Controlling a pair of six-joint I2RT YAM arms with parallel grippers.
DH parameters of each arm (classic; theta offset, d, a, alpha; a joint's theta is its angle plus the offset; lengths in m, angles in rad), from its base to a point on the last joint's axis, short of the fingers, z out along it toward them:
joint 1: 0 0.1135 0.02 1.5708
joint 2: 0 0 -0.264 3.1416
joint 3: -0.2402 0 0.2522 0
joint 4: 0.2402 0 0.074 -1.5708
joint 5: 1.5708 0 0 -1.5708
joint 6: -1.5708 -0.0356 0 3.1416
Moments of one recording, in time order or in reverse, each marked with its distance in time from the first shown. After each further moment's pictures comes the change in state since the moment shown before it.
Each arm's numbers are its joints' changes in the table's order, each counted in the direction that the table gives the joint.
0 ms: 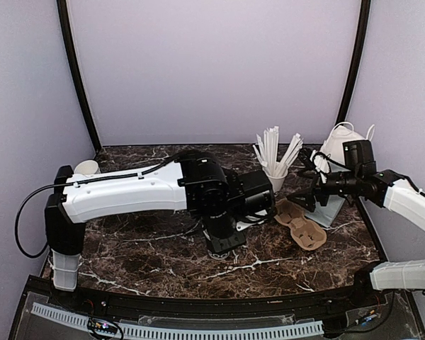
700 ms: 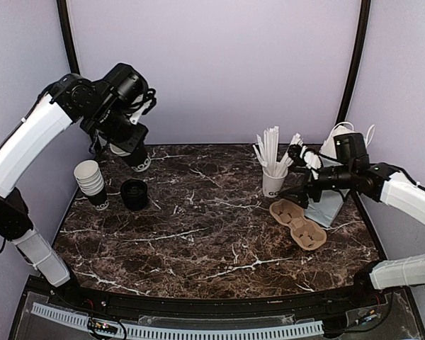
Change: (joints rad) left arm 0.594 0.476 0.086 0.048 -0.190 0.101; right arm 0.148 -0.090 -0.073 -0.004 0.089 0.037
